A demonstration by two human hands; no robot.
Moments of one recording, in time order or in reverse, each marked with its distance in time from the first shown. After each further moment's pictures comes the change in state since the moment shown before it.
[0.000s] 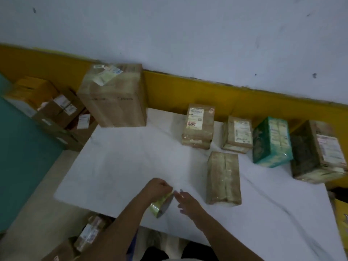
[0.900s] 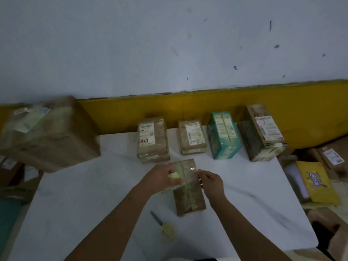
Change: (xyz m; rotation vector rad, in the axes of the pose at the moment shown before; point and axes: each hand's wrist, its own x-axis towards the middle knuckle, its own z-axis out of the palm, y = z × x) left_hand 0.034 0.190 0.053 0.403 -0.132 0.601; right_hand -0.021 -0.008 -0.195 0.359 0.683 -0.245
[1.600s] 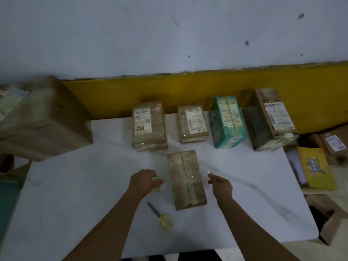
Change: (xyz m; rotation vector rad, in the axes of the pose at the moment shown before) left_hand 0.022 -0.104 0.040 0.331 0.045 -0.247; right_hand 0.037 0.067 -0.016 -0.117 0.103 0.273
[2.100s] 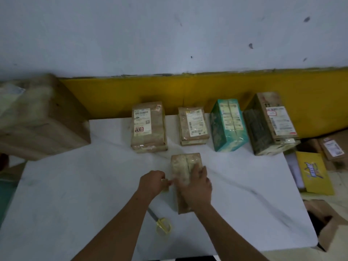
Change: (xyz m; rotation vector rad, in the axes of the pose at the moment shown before) left_hand 0.013 0.028 0.015 -0.038 -0.054 0.012; right_hand -0.050 -0.041 0.057 -0.694 0.002 -0.303
